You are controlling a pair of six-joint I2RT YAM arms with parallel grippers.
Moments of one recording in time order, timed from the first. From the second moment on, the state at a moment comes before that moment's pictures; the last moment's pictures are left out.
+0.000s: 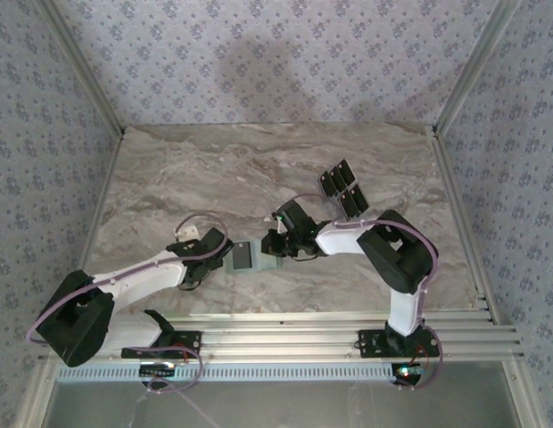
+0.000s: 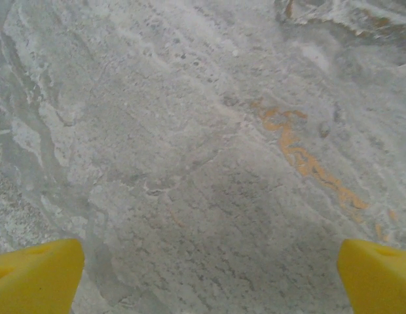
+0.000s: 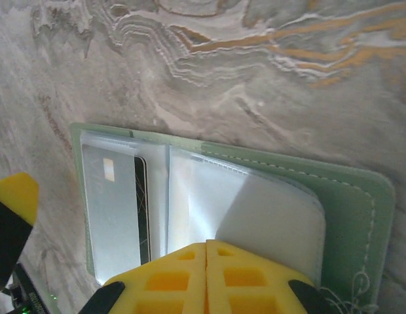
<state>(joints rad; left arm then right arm) -0.70 1.24 0.56 -0.61 -0.59 -0.97 0.78 1.86 0.93 0.07 -0.37 0.83</state>
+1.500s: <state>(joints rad) -0.70 1.26 0.59 -0.49 -0.45 -0.85 0.84 1.83 1.26 -0.44 -0.19 0.43</state>
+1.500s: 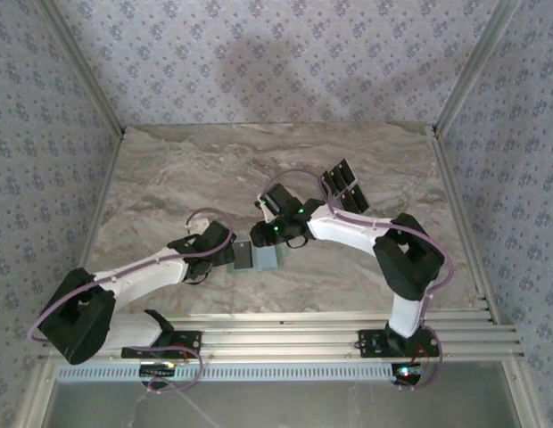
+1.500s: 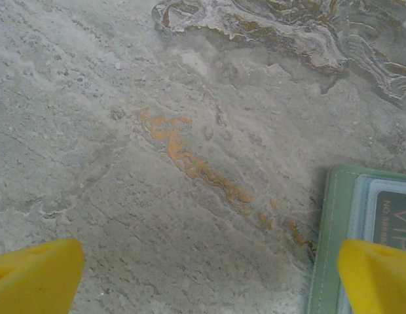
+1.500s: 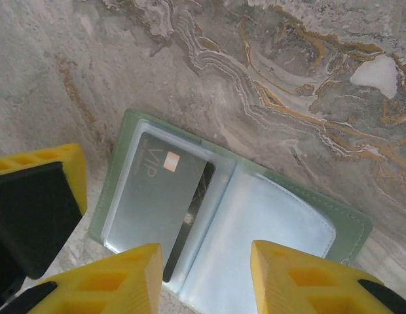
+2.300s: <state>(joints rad) -0.71 1.26 0.59 -0.47 -0.43 -0.83 0.82 1.94 1.27 -0.48 -0.22 0.41</state>
